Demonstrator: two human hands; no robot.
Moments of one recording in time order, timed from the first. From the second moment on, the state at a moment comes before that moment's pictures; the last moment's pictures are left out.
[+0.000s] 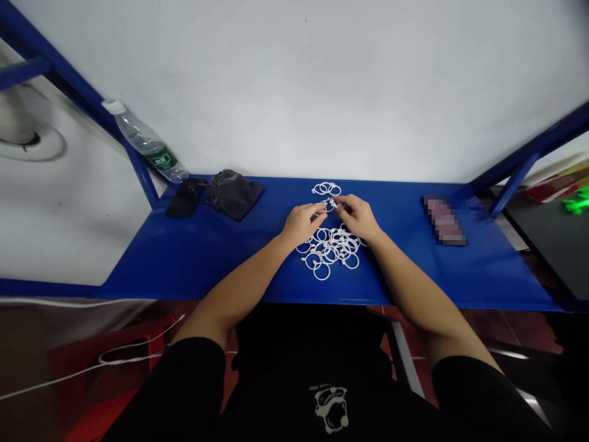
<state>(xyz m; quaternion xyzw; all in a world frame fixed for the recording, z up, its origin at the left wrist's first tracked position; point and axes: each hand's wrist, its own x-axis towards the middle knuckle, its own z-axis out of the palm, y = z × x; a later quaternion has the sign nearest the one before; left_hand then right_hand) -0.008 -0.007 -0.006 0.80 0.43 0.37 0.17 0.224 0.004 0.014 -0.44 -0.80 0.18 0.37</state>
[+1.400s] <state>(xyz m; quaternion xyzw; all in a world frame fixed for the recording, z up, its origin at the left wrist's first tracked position) -0.012 0.001 -0.006 0.78 0.54 0.28 0.11 0.234 0.002 0.020 -0.46 -0.82 0.19 0.27</state>
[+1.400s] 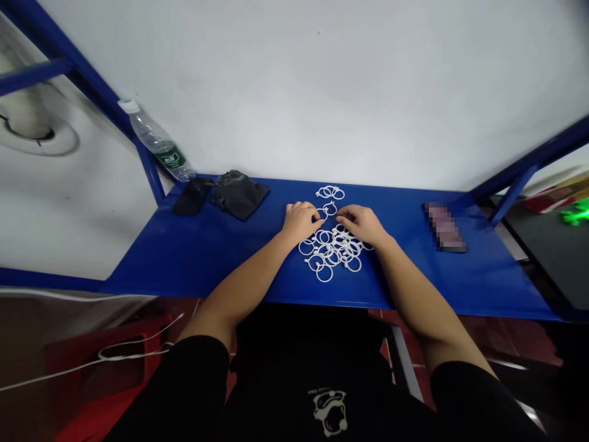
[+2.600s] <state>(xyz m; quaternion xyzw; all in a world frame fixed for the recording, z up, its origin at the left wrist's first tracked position) -0.005 -0.005 -0.007 0.85 0.42 0.27 0.18 0.238 0.017 0.002 -0.44 -0.85 0.12 0.27</state>
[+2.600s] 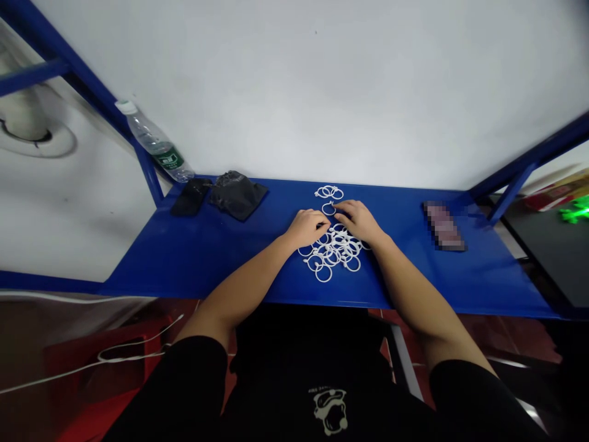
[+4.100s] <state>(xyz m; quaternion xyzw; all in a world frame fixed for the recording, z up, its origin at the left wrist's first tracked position) -0.006 -0.004 -0.008 0.80 0.42 0.40 0.14 0.215 -0.005 0.018 -0.40 -0.82 0.20 0.35</state>
